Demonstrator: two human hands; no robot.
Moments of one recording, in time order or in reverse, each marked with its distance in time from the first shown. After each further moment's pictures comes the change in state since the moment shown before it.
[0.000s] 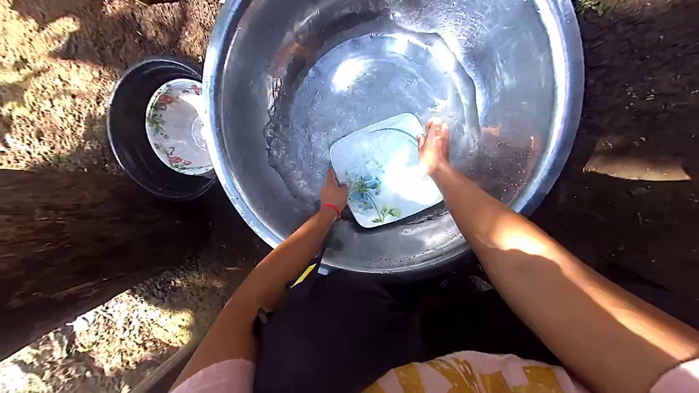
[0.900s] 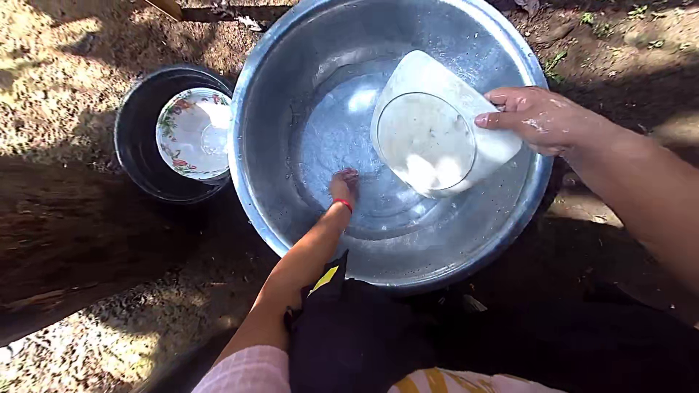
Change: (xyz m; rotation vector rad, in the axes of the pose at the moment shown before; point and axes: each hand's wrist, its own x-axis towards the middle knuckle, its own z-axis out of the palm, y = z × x) left_hand 0.028 0.031 0.010 -1.161 0.095 -0.114; right_hand -0.062 -0.085 -0.205 0.166 -0.347 -0.297
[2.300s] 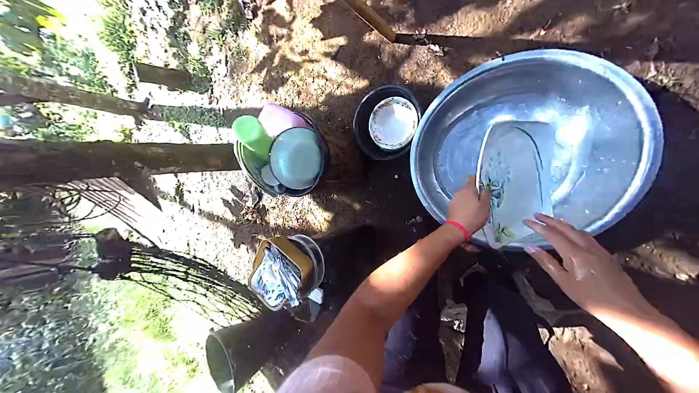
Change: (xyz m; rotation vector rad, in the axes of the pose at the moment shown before) left_hand -0.385 0.336 -0.012 0.783 -0.184 0.000; right_hand -0.234 -0.225 0.013 -0.349 -0.167 -0.368
